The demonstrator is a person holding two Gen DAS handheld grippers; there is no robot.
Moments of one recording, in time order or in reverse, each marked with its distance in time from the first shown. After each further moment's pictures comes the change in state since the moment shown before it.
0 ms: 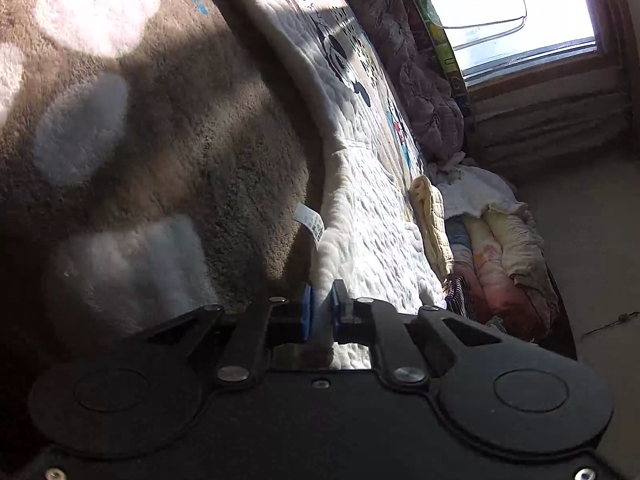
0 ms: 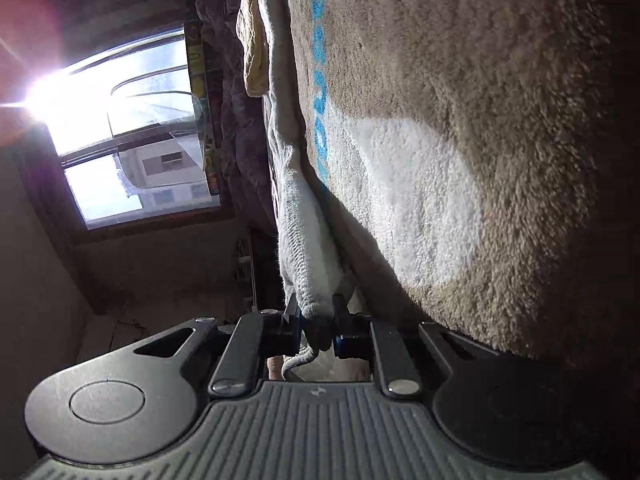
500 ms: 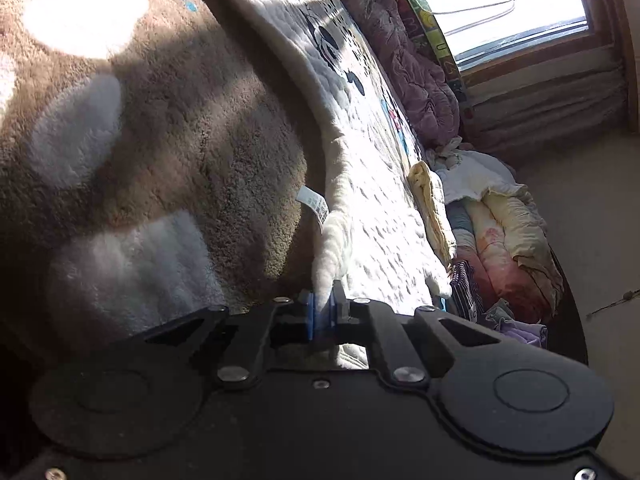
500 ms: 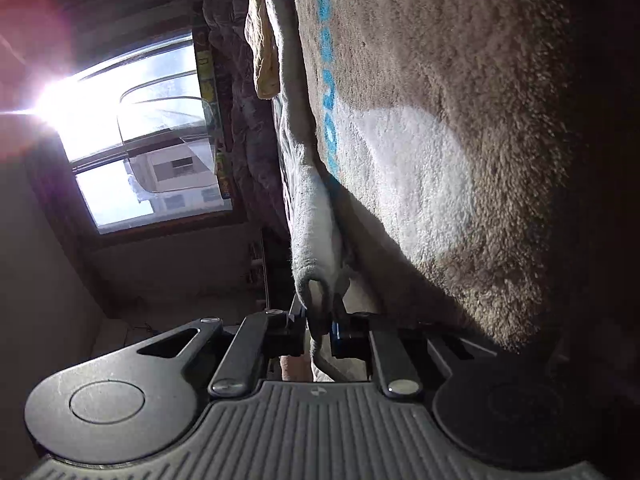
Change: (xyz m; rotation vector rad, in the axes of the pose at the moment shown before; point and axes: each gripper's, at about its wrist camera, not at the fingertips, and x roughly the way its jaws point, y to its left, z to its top) left arm 0.000 -0.001 -0.003 0.037 0.016 -0.008; right arm 0.000 0.012 -0.012 0.006 0.002 0.034
